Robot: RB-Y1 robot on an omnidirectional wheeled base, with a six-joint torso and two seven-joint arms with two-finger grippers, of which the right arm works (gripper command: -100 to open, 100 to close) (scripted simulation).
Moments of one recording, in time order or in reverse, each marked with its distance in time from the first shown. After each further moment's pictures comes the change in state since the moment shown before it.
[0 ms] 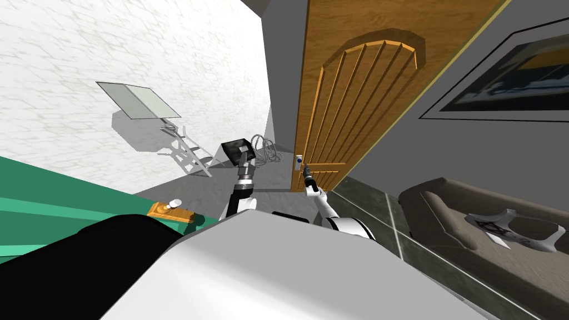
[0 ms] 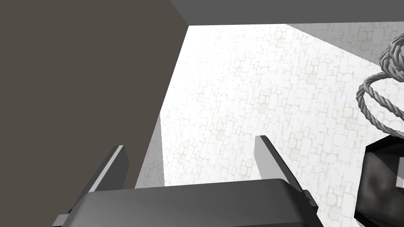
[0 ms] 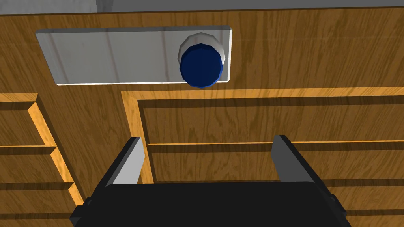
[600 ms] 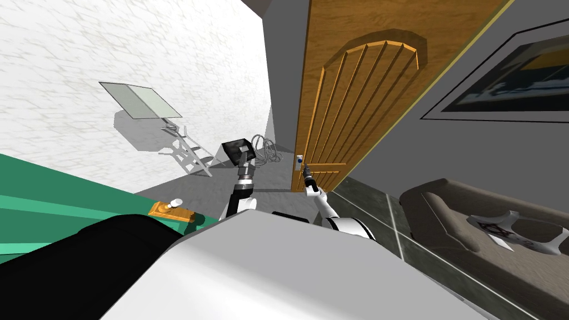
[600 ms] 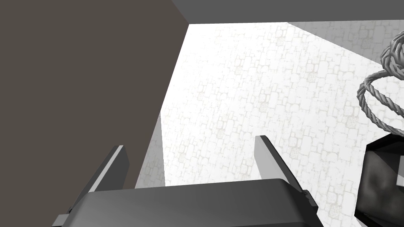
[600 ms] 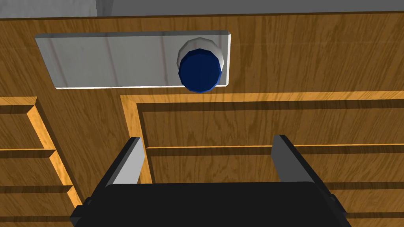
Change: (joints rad) arm 0.001 0.000 0.001 -0.002 0.000 0.001 0.000
